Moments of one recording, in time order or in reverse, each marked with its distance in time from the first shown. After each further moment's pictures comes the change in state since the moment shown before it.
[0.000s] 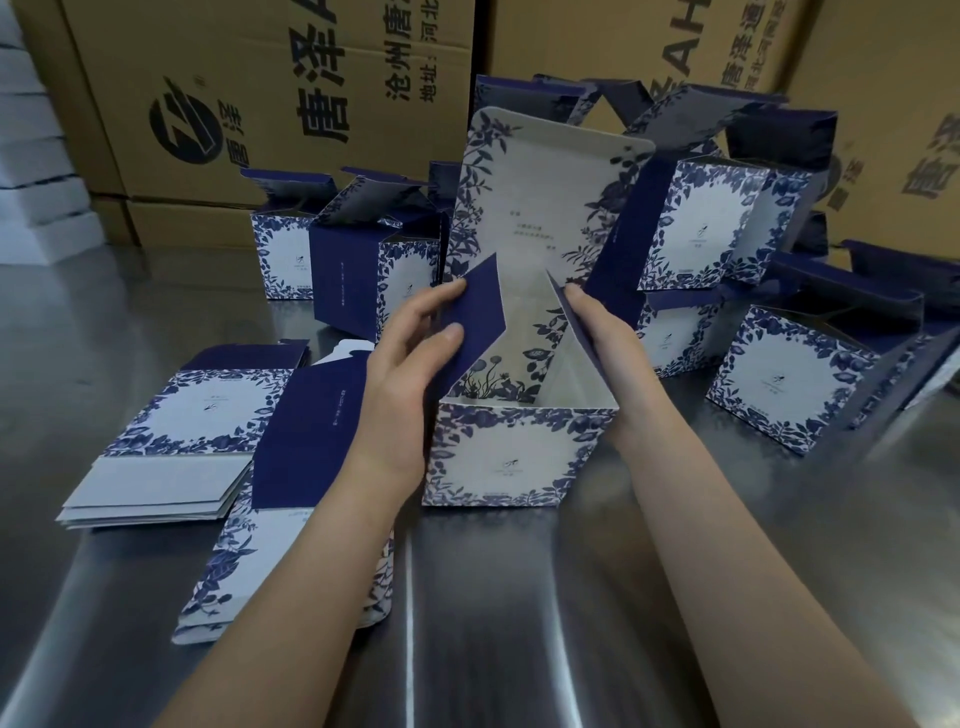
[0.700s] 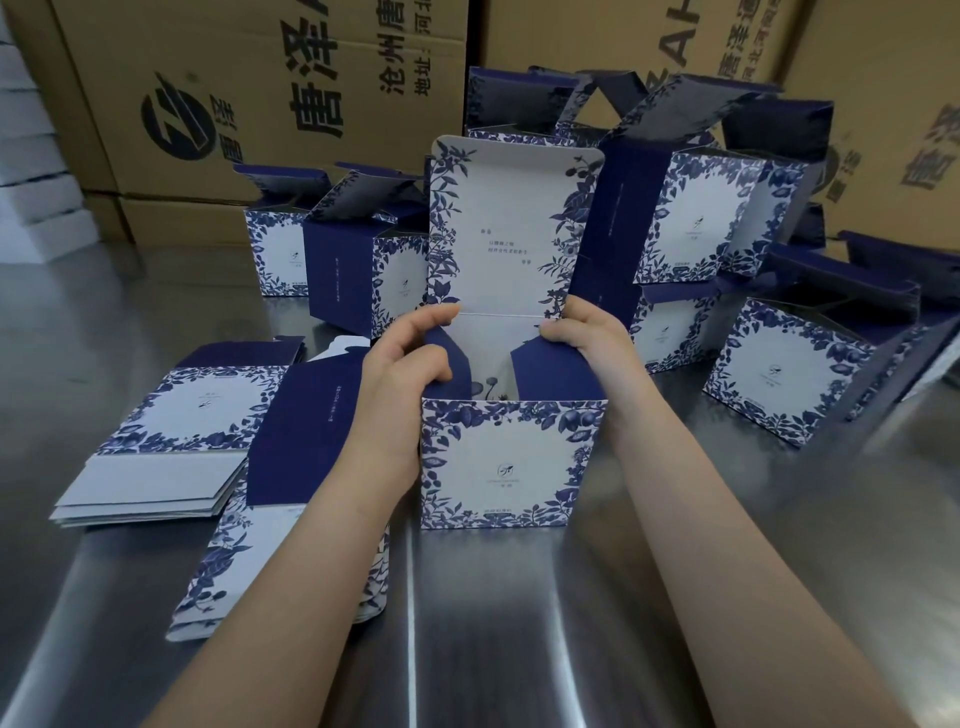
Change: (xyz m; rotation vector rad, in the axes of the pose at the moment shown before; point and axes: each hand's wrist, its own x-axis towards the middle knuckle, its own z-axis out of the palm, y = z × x) left_hand 0.001 0.001 0.005 0.057 0.144 -0.209; right_hand 0.001 0.002 0.001 -0.034 -0.058 -0.064
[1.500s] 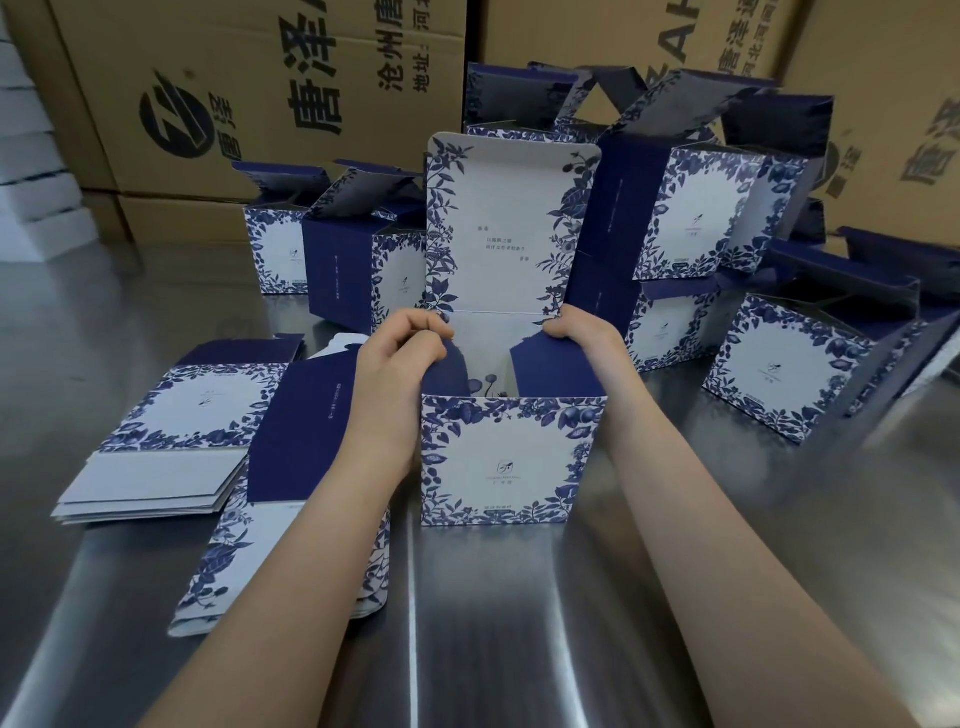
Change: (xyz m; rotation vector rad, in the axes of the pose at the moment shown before) left_hand 0.002 0.004 0.000 0.118 0.045 0.069; right_hand 0.001 0.004 0.002 -0.035 0.034 0.014
